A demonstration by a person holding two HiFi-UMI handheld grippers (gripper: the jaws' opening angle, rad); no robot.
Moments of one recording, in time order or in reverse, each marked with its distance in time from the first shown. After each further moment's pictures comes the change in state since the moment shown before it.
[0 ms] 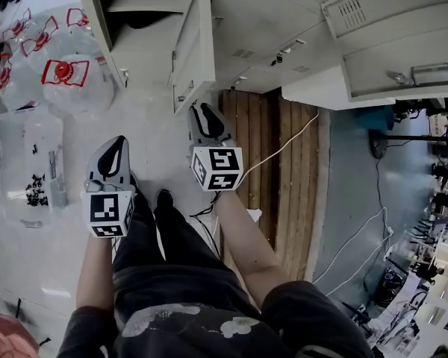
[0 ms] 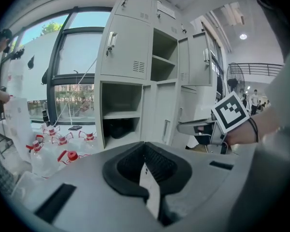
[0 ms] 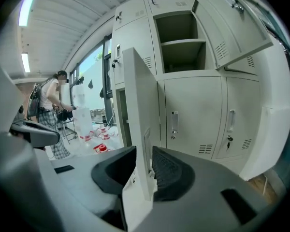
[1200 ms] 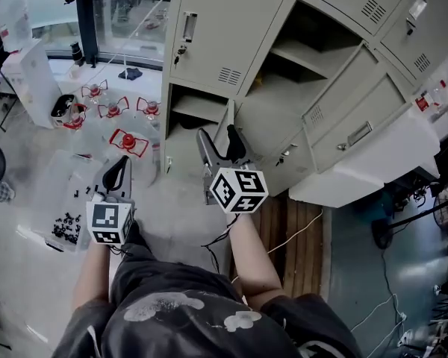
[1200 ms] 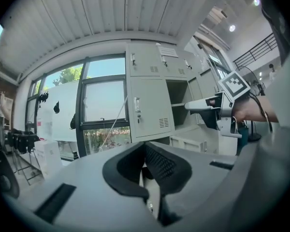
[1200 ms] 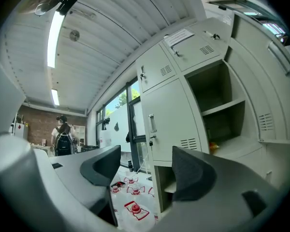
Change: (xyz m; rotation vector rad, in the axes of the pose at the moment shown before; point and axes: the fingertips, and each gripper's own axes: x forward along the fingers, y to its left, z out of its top) left arm -0.191 0.072 0.192 0.125 -0.338 0.283; right arm -0.114 0.126 0.298 0.021 -0.438 0.290
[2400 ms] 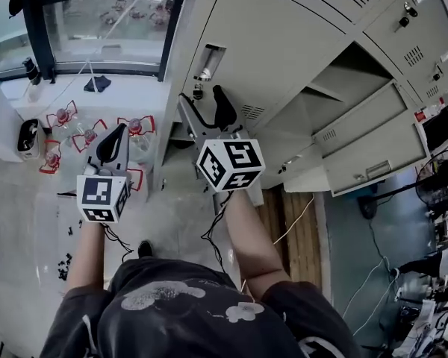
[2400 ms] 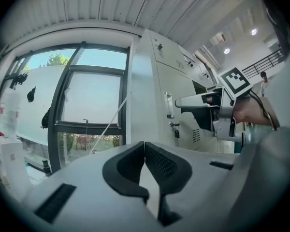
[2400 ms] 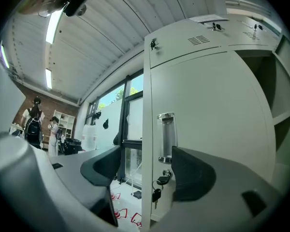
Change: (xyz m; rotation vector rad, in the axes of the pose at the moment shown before) left arm 0.253 0.165 0.033 -0.070 -0.100 -0.243; right arm 0.281 0.013 0.043 -0.156 -0.026 -0.088
